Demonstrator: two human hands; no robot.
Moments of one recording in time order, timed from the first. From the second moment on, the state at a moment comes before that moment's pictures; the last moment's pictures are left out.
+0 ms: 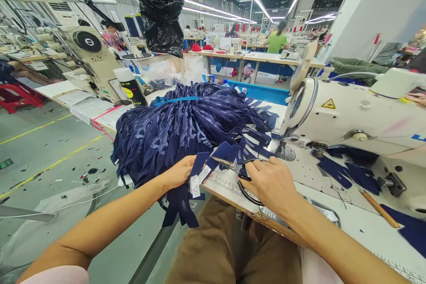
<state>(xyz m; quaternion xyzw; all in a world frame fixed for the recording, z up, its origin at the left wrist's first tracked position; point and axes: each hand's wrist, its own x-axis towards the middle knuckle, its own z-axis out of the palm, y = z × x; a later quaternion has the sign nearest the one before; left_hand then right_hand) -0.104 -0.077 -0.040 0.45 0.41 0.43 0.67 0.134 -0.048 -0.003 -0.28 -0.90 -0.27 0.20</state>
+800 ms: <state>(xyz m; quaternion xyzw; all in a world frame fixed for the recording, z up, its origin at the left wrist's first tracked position) -0.101 -0.074 -0.040 0.46 0.38 0.44 0.67 0.130 -0.052 0.004 -0.29 -0.89 -0.32 0.15</state>
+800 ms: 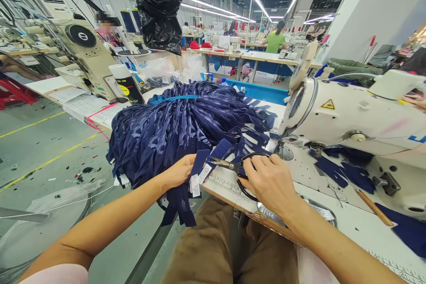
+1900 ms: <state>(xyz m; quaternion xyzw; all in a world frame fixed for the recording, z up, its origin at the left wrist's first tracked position) -0.069 -0.083 -0.007 0.48 0.41 0.55 0.55 0.115 -0.043 0.007 -0.40 -0.69 0.46 0.38</state>
